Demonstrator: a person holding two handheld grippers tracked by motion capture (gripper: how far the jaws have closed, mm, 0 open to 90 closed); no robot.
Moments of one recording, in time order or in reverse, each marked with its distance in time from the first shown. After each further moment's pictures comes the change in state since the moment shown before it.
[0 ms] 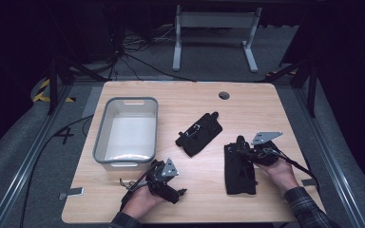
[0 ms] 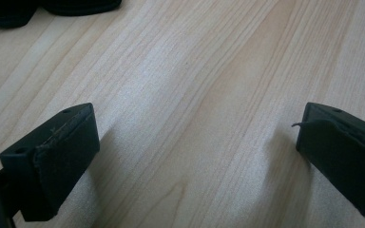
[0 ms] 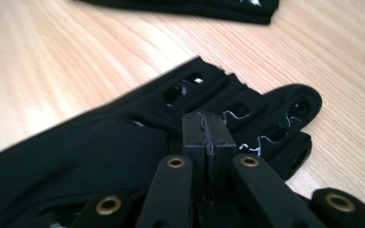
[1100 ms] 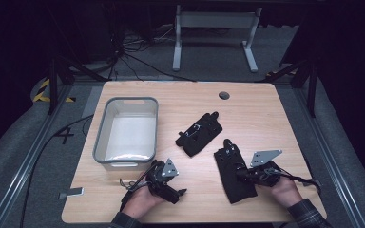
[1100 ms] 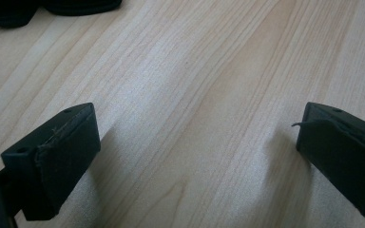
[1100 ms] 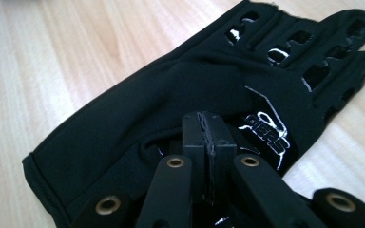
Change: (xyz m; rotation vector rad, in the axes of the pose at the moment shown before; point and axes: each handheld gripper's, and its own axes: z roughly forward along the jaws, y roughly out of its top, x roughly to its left) left arm -0.001 0.000 0.000 0.000 0.004 0.000; right arm 0.054 -0.023 -0.018 0.033 0.150 -0.080
